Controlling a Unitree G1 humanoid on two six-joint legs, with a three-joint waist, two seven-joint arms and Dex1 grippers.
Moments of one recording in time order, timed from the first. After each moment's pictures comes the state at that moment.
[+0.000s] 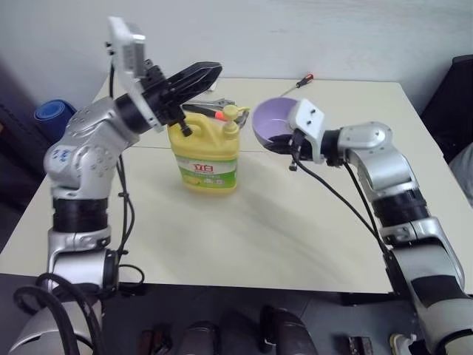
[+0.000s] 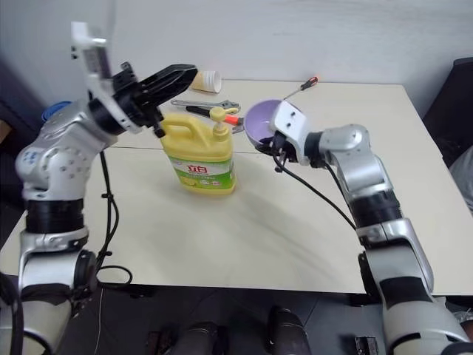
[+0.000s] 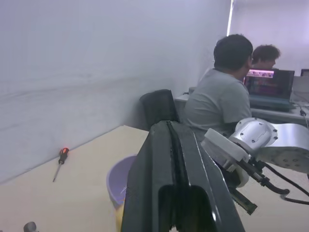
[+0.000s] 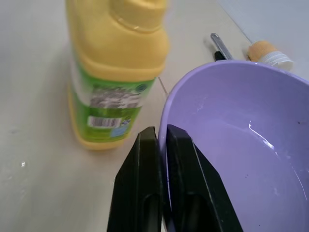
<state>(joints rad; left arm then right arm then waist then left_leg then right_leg) -1.00 0.51 0.08 0.16 -0.65 0.48 -0.74 -1.05 -0.51 0.22 0.44 0.08 0.26 1.03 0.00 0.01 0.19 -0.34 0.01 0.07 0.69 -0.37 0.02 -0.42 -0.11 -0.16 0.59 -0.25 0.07</state>
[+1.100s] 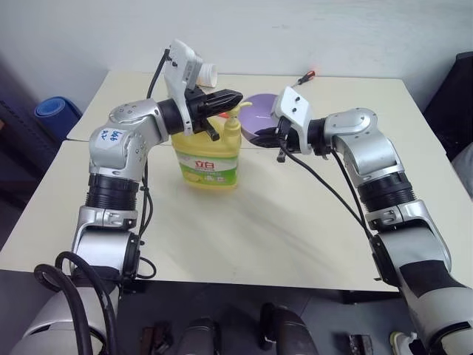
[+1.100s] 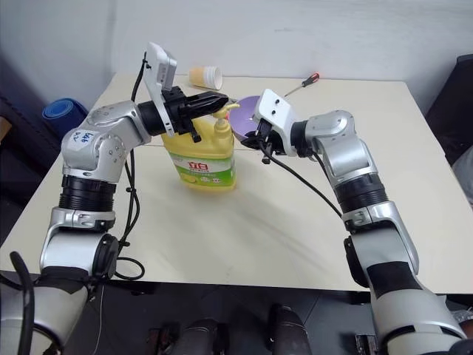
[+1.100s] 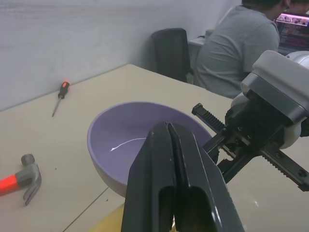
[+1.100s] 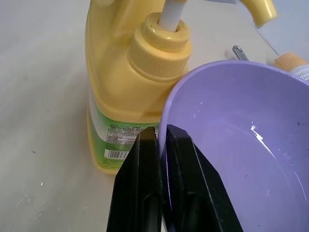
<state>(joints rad) -1.09 0.44 0.01 0.32 -0.42 0.65 -0.77 -1.13 -0.46 0.22 0.51 0.08 0.29 1.09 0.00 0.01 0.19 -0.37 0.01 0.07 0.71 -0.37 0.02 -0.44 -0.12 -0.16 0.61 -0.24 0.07</state>
